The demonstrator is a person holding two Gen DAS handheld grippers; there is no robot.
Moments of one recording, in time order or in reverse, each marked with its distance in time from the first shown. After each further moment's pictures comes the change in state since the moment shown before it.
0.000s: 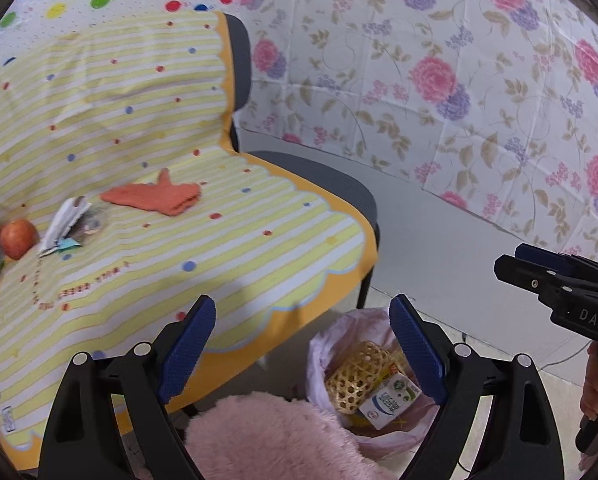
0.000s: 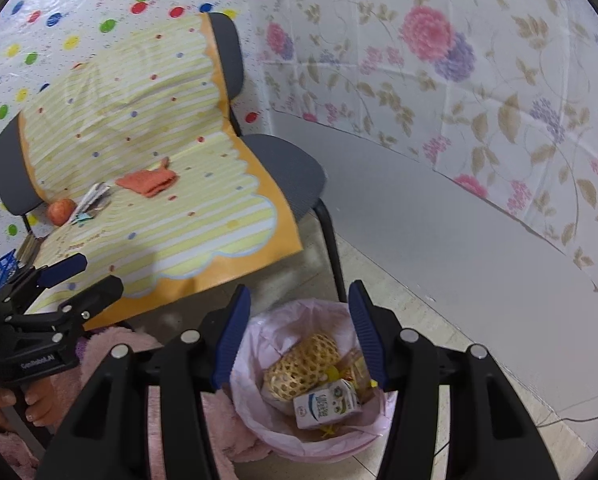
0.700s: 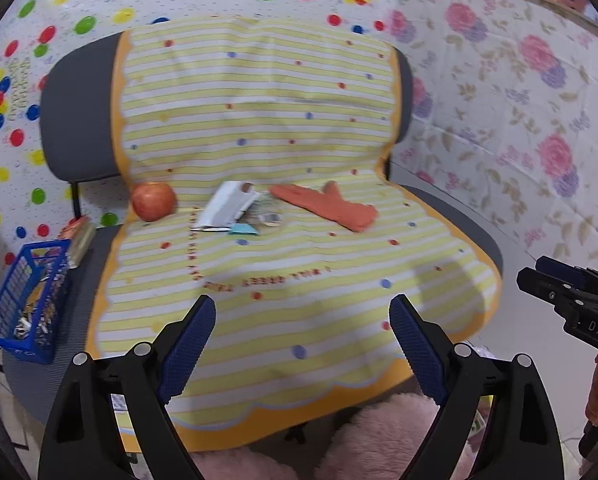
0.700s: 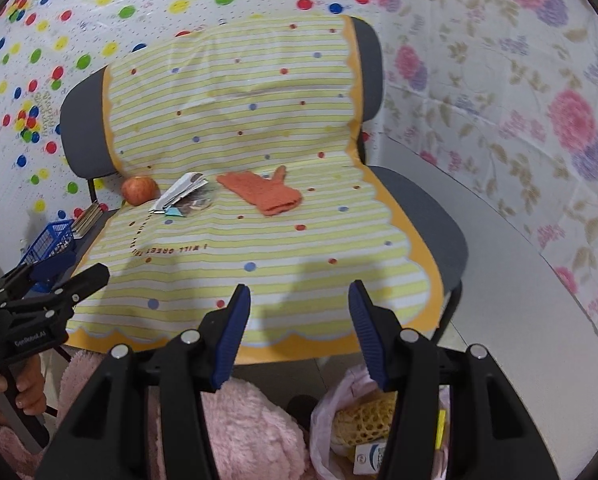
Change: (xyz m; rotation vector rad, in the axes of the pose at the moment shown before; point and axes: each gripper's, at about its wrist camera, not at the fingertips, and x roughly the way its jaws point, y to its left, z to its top) left arm -0.067 0.139 -0.005 -0.252 -0.051 0.314; right arm 0.043 0.135 0.053 -0.250 0.002 0.209
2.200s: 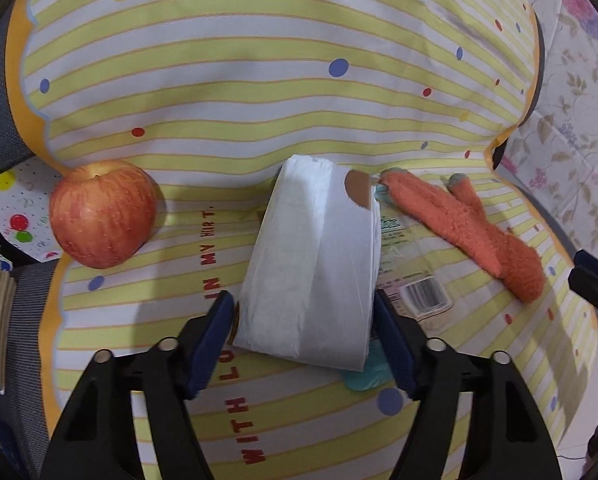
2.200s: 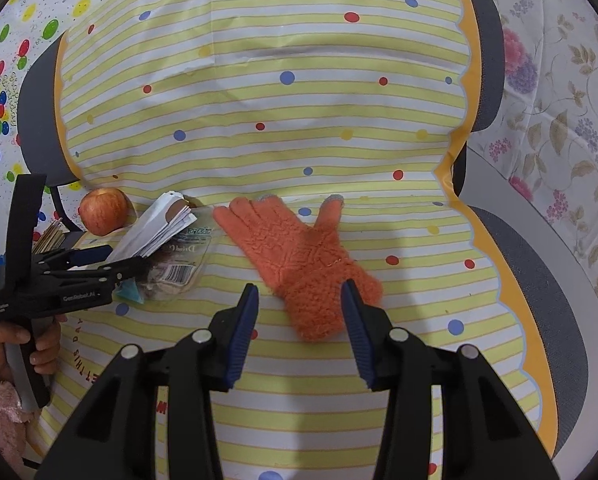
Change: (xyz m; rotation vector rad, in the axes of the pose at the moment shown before) left arm 0.243 0.118 0.084 -0.061 0.255 -0.039; right arm 0.206 0.033 0.108 -0.063 0.079 0.074
